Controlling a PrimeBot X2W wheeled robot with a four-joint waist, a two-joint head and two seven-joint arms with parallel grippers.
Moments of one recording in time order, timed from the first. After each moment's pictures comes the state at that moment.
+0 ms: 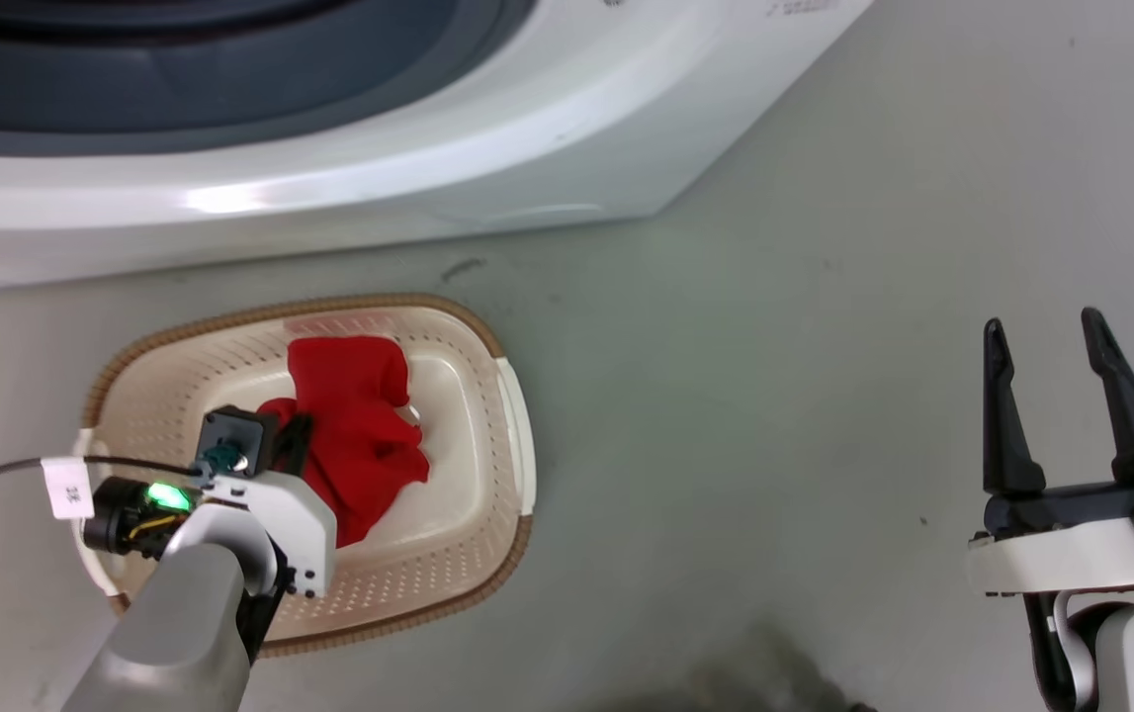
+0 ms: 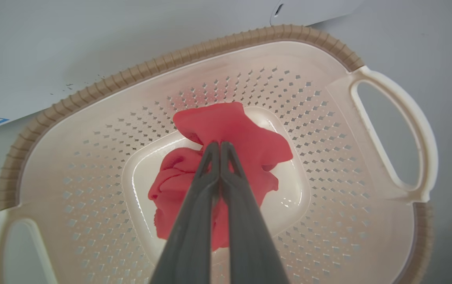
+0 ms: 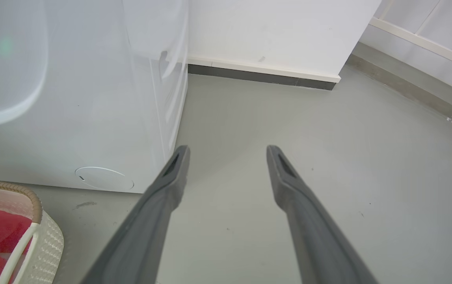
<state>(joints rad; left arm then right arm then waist) -0.59 0.30 -0.42 1.00 -0.33 -0.09 -0.26 -0.13 -0.05 -0.09 -0.01 -0.03 0.13 -0.26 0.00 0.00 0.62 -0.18</state>
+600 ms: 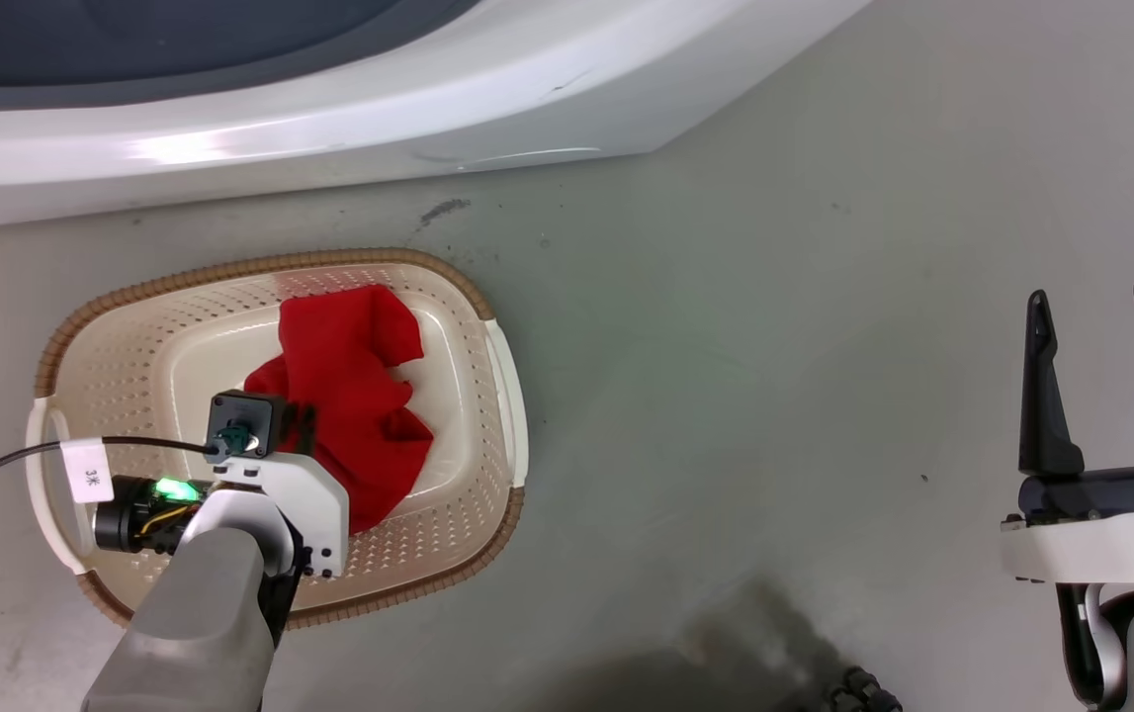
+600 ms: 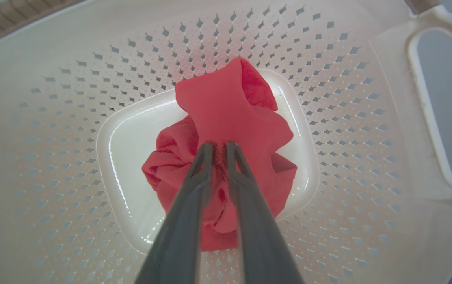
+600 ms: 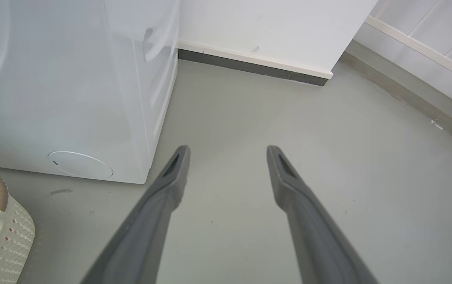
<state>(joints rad) -0.67 0.23 -0.36 1.13 -0.30 -0.03 -0.26 -0.14 -0.05 -0.13 -0.08 -0.07 0.13 -0.26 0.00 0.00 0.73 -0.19</state>
